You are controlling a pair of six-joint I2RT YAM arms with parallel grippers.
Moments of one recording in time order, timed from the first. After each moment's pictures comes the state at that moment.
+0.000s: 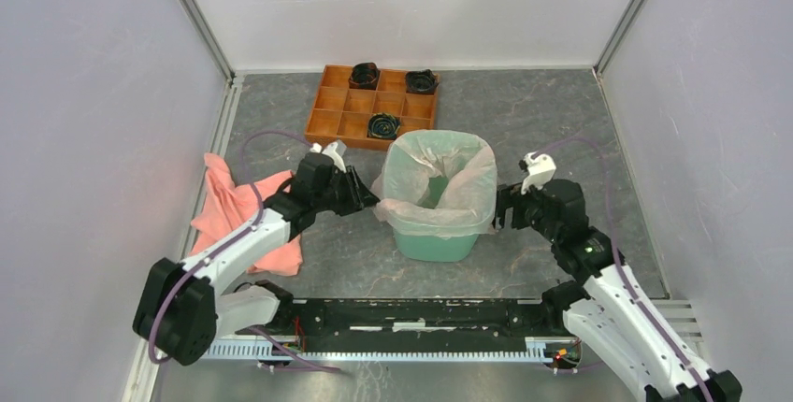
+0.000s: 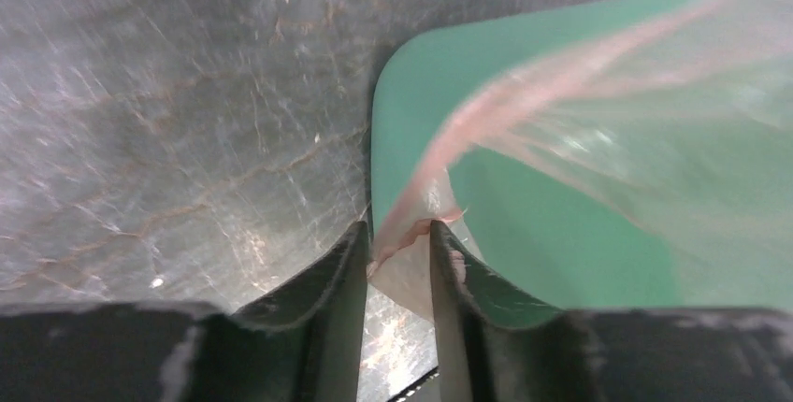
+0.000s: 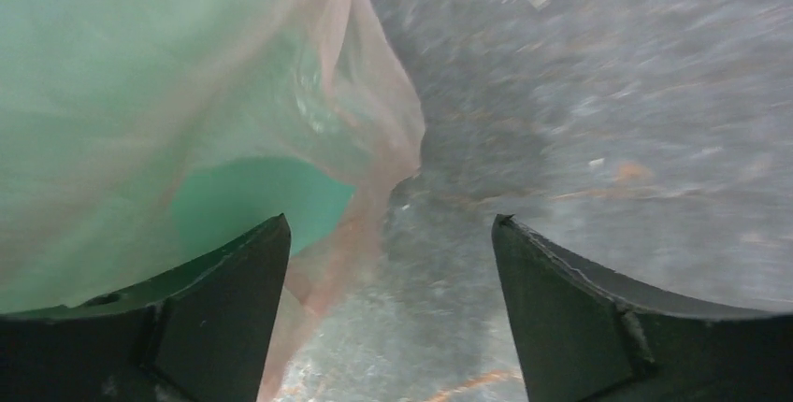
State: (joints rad) left arm -0.47 1.12 0.65 -0.19 0.25 -0.72; right arm 0.39 0.62 0.58 -0.43 0.00 0.14
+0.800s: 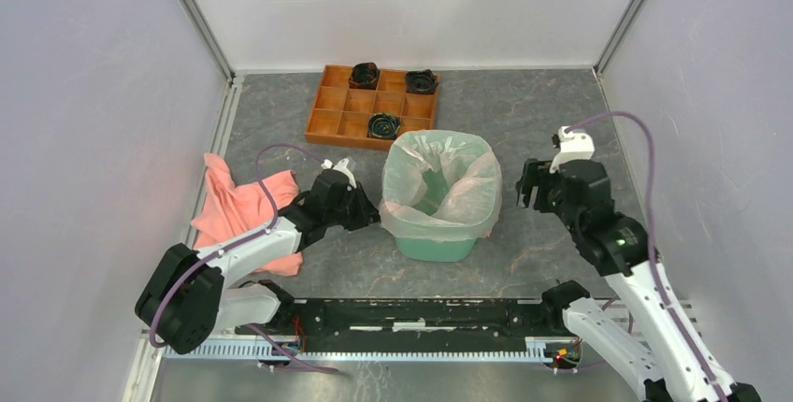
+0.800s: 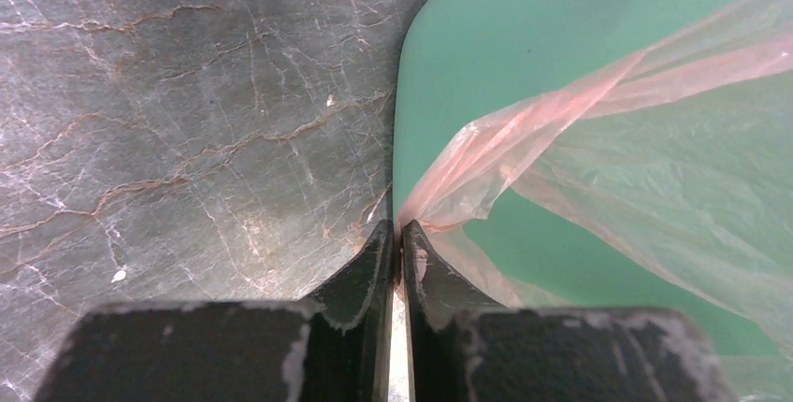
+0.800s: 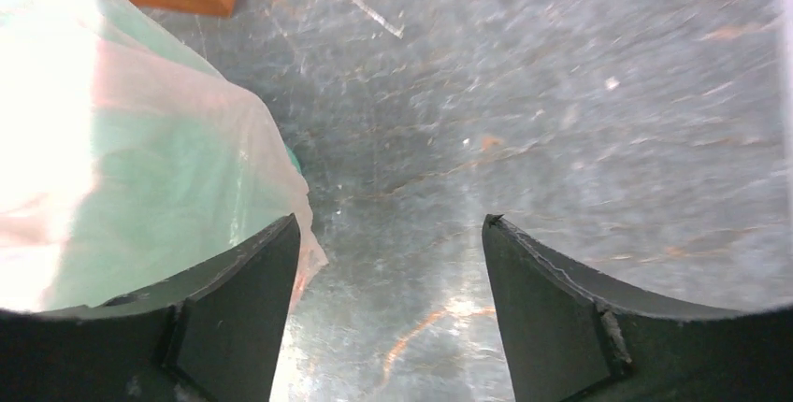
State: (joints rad) left arm -0.60 1.20 0.52 -0.03 0.17 -0.82; right arm 0.39 0.68 0.80 -0.67 0.23 0.27
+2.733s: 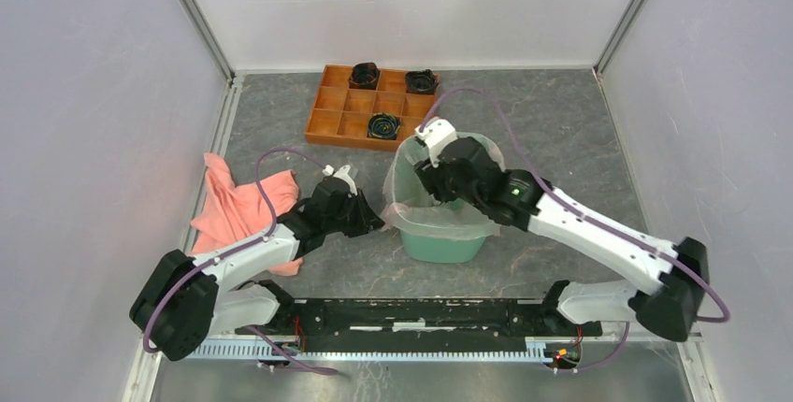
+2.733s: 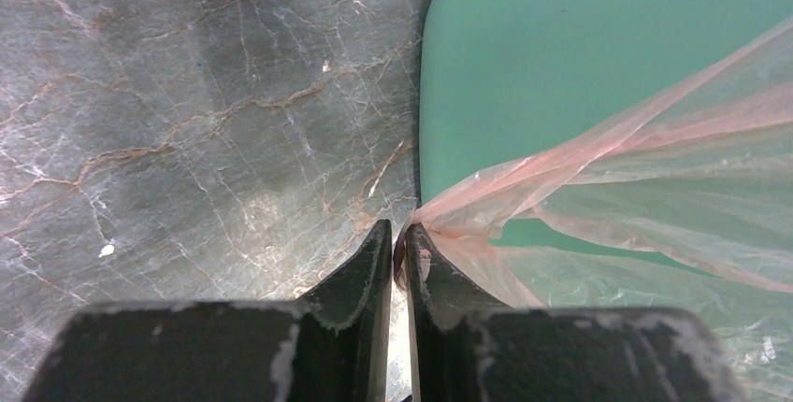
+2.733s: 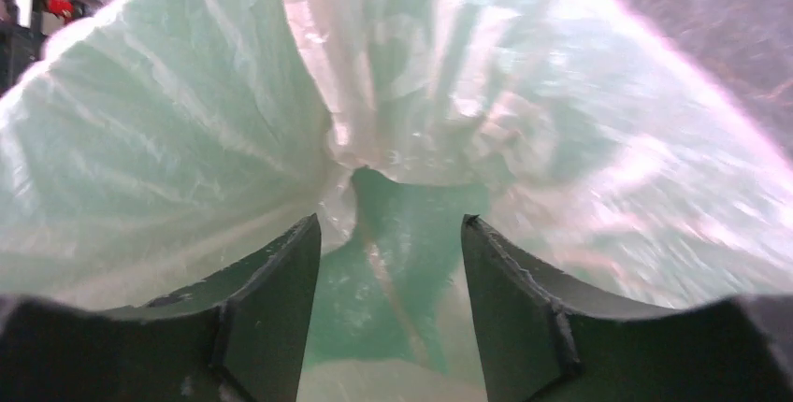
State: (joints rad) left arm -0.64 1.15 0.47 -0.03 0.15 -0.82; right arm 0.92 1.31 1.13 -0.49 0.28 0.08
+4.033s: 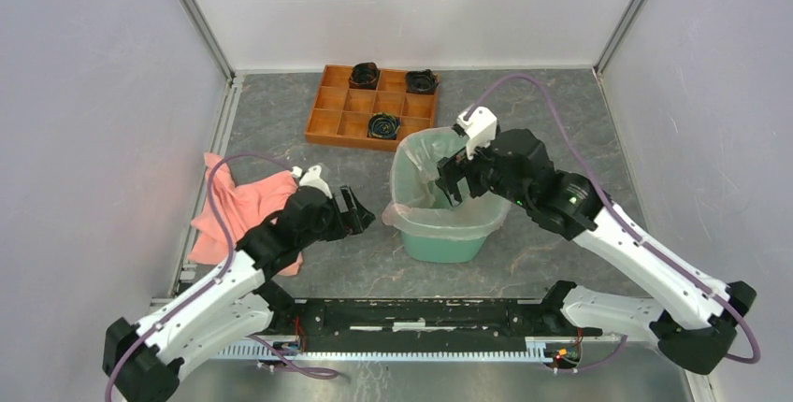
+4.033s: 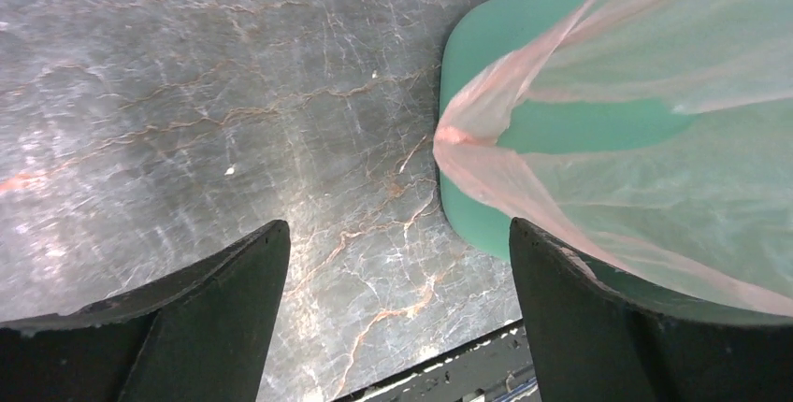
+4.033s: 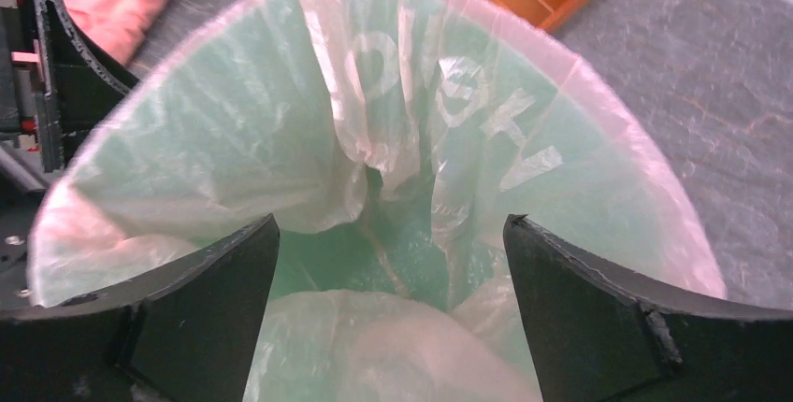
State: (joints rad) left arm -0.67 0.80 0.51 -0.36 -0.08 -0.81; right arm 0.83 1.07 1.16 -0.59 0.15 0.06
